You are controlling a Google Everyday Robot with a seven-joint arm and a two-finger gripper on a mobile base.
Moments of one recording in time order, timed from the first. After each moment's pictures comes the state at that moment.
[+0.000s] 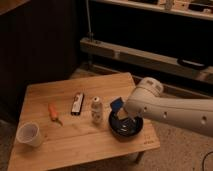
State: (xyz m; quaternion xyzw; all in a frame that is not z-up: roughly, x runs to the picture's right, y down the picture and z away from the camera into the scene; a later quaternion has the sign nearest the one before) arm 0.116 0.097 0.702 -0.13 0.07 0.52 0.84
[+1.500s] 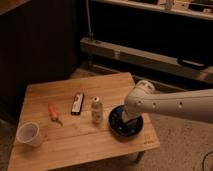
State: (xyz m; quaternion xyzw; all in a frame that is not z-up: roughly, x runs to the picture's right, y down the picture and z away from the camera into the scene) arm 0.135 0.136 0.770 -0.18 0.11 0.54 0.81
